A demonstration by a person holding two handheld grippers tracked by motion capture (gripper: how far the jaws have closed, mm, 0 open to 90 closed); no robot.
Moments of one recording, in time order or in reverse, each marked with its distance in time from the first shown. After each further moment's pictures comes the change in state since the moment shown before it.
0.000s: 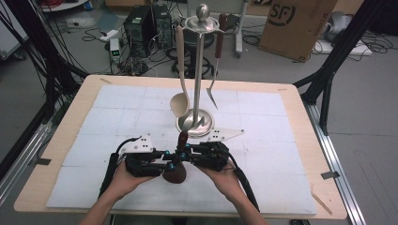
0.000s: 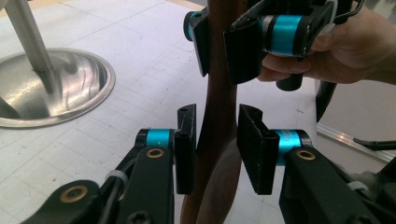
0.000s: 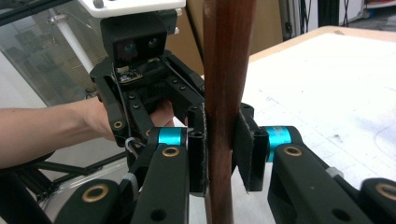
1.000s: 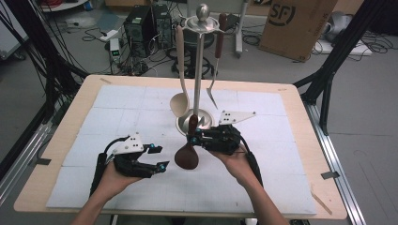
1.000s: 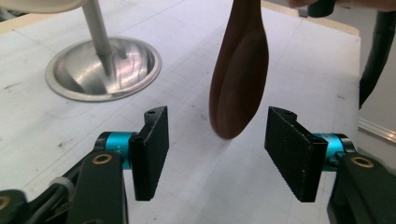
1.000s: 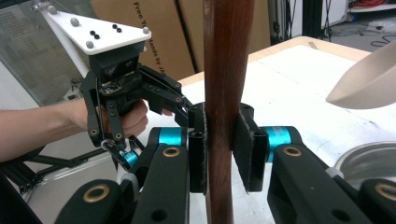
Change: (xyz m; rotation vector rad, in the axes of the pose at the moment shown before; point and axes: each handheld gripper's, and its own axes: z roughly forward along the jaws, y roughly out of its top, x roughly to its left) left arm 0.006 -0.006 -0.025 0.048 0.164 0.022; right arm -0.022 0.039 -0.028 0.041 -0.037 -0.040
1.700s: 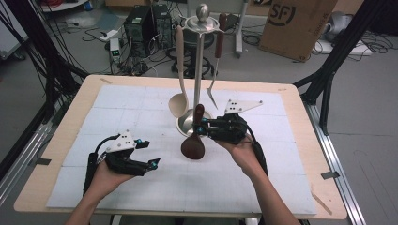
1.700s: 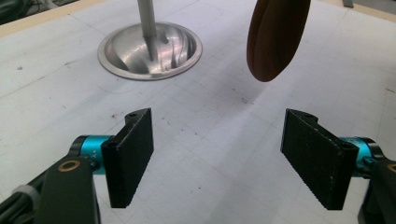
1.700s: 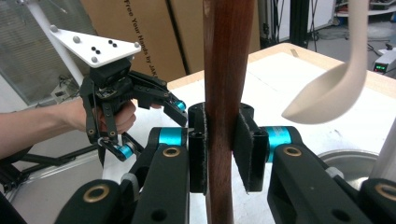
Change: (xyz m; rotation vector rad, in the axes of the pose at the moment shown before) left arm 0.013 -0.008 -0.013 0.023 0.120 -0.013; right arm -0.014 0.025 -0.013 0.014 -0.030 -0.036
